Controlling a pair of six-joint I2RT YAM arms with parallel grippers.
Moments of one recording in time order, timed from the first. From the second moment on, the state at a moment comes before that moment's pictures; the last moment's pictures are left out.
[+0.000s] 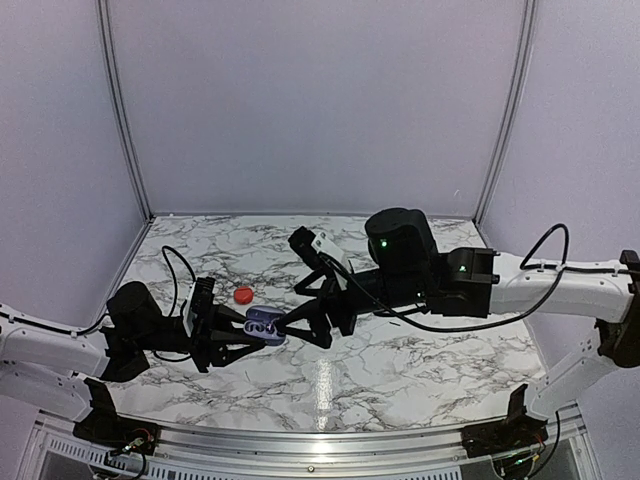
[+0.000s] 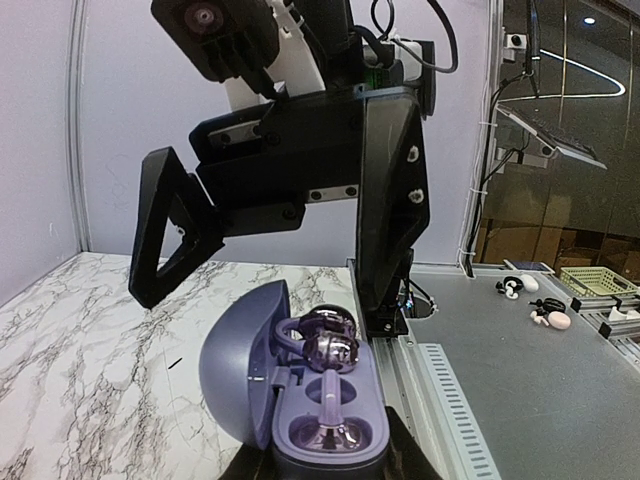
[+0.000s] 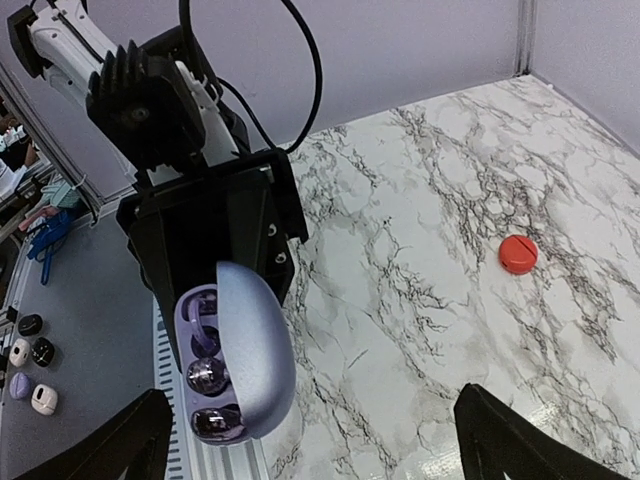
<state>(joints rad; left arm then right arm) -0.90 1.14 0.29 0.97 0.67 -0.14 1.13 1.43 1.17 -0.17 -0.28 0.14</state>
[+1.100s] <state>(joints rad) -0.90 1.13 0.29 0.96 0.68 -0.14 1.13 1.43 1.13 -0.13 -0.32 0.14</state>
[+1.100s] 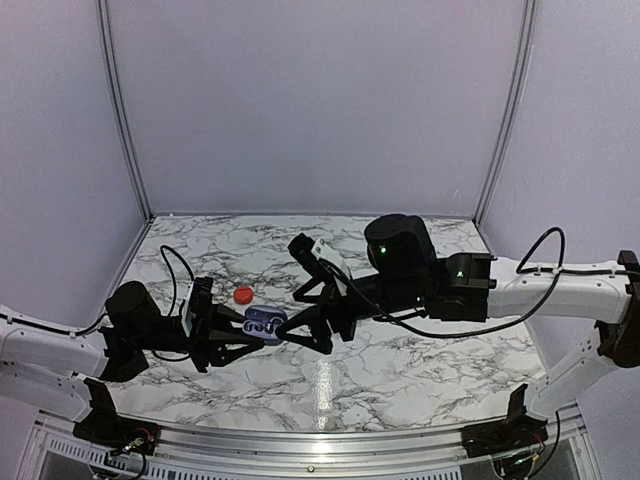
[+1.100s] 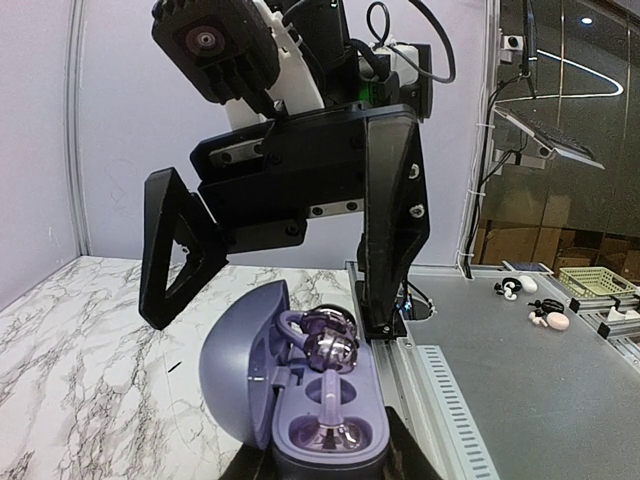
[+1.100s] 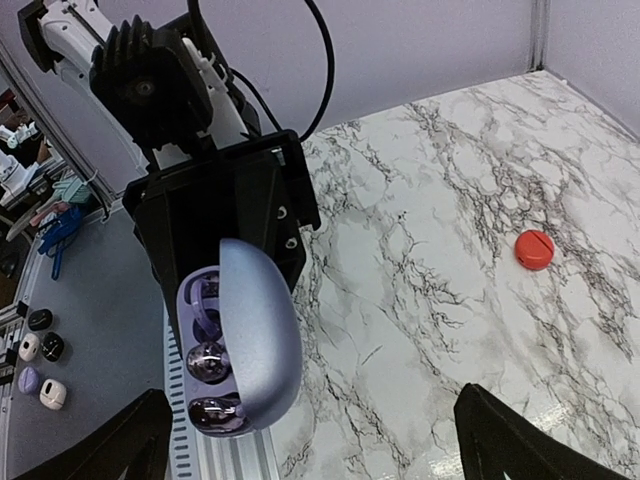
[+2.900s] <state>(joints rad) -0.90 1.16 0.29 0.96 0.70 -0.14 1.14 1.36 1.28 -0.39 -0.32 -0.24</state>
